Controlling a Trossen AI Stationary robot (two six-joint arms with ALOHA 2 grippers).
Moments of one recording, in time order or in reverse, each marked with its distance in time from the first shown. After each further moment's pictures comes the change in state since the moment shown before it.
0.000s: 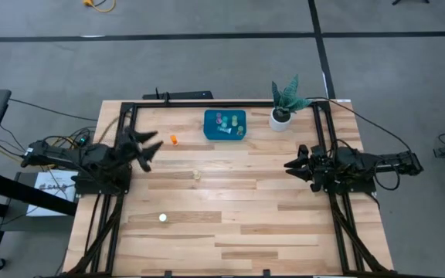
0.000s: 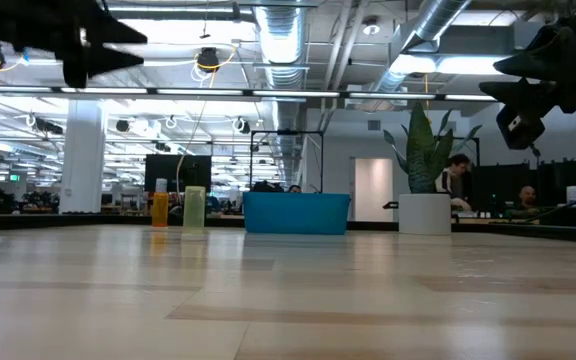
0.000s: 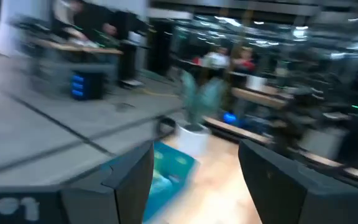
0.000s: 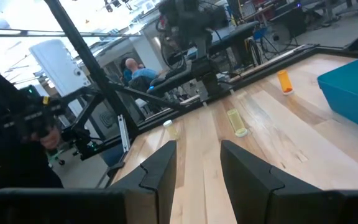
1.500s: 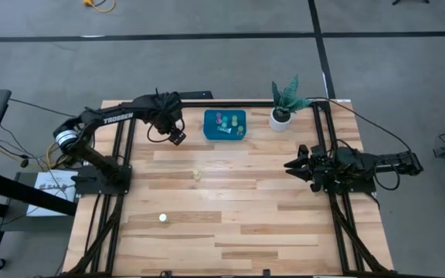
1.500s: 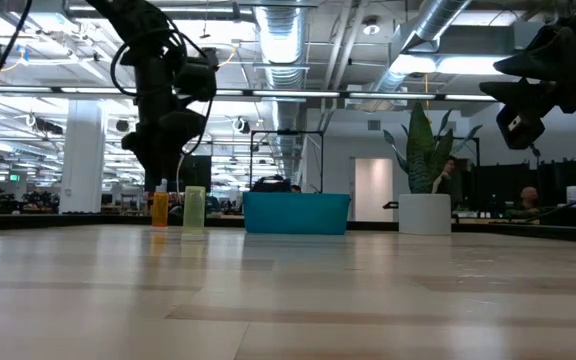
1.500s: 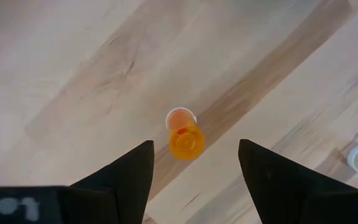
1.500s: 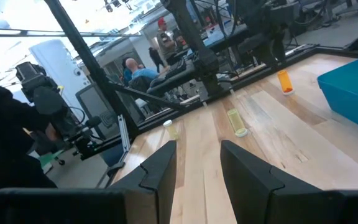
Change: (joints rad) left arm 0.856 1.251 0.781 -0.967 0.777 -0.004; right arm 0.000 0.000 0.000 0.000 0.000 0.000
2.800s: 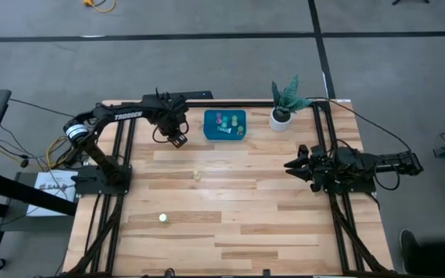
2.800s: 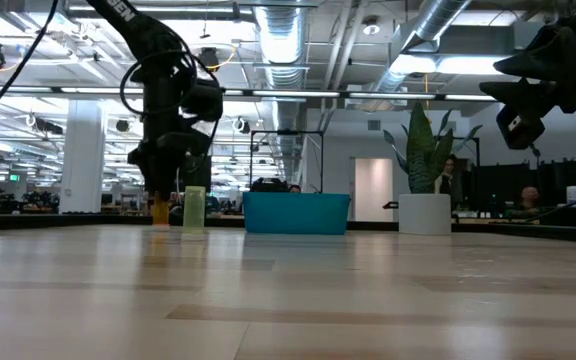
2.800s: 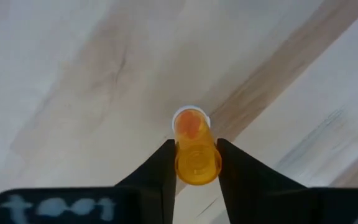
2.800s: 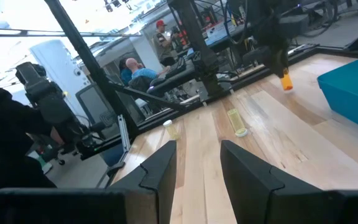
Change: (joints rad) left arm -0.001 0.111 0.009 0.012 -0.005 0.085; right arm 0.000 0.000 0.000 0.000 0.000 0.000
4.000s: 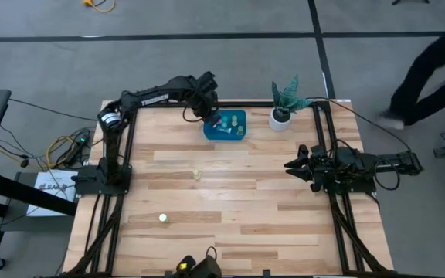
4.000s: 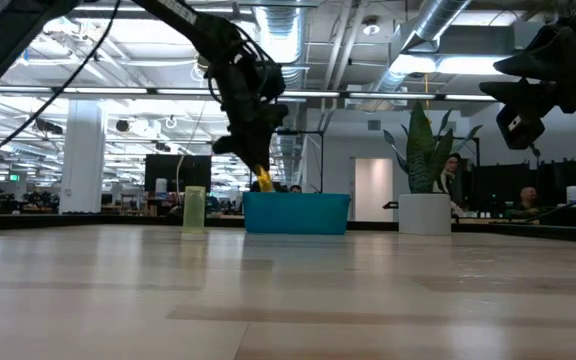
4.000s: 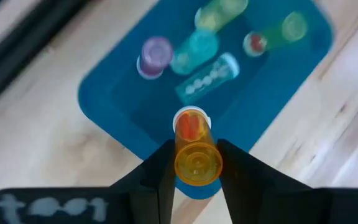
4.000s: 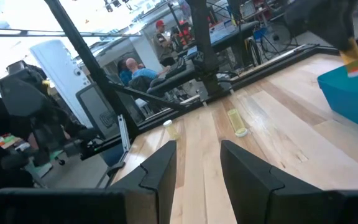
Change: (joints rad) left arm -0.047 0.359 0.628 -0.034 0.164 -0.086; right arm 0.000 0.000 0.000 0.000 0.000 0.000
